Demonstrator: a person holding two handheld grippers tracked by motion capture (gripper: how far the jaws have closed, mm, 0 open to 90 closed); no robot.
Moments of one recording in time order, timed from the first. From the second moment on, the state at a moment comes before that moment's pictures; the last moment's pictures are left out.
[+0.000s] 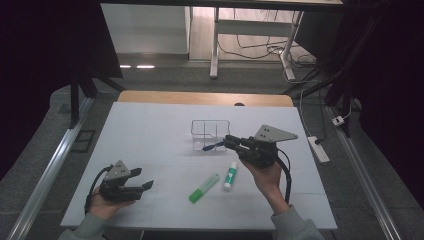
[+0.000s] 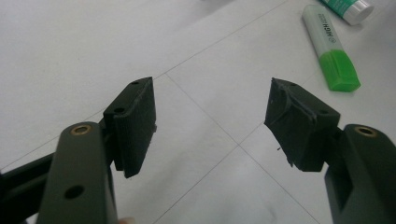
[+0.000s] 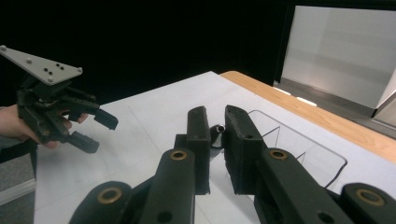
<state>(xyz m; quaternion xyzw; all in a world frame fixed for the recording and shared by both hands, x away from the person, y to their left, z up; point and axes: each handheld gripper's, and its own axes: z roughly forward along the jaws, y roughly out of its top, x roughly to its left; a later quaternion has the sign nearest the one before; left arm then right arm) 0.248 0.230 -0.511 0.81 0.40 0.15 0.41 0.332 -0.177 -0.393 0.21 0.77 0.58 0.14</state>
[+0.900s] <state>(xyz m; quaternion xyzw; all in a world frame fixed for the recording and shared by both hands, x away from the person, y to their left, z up) 0.250 0.231 -0.513 0.81 0.41 0.15 0.41 0.391 -0.150 -0.370 0.24 0.78 0.56 0.16</state>
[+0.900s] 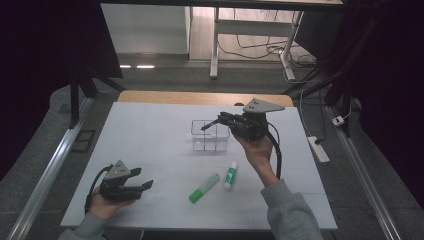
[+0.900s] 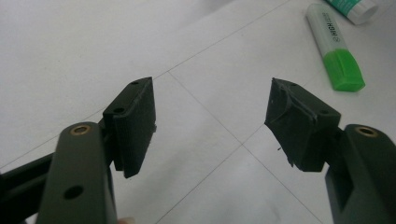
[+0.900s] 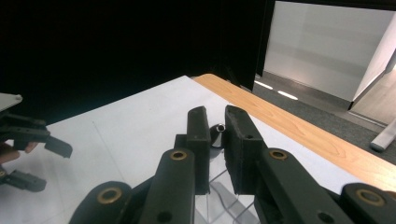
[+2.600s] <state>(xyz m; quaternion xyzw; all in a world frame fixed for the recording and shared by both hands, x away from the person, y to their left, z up) 0.253 0.232 -0.515 0.81 0.41 0.15 0.40 0.420 -0.139 -0.403 0.27 0.81 0.50 0.15</state>
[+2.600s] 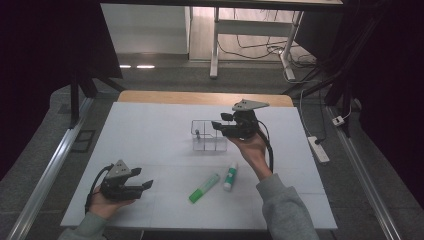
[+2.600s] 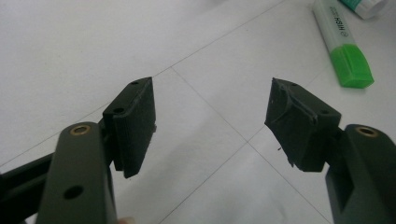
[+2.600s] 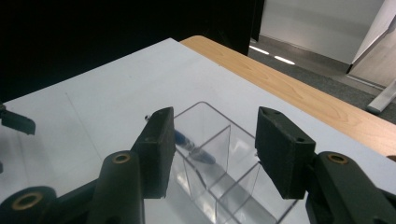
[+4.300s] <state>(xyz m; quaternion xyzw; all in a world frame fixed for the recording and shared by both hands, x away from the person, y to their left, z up) 0.261 0.234 -0.514 0.80 0.42 0.14 0.40 0.335 -0.247 -0.452 0.29 0.82 0.46 0.15</state>
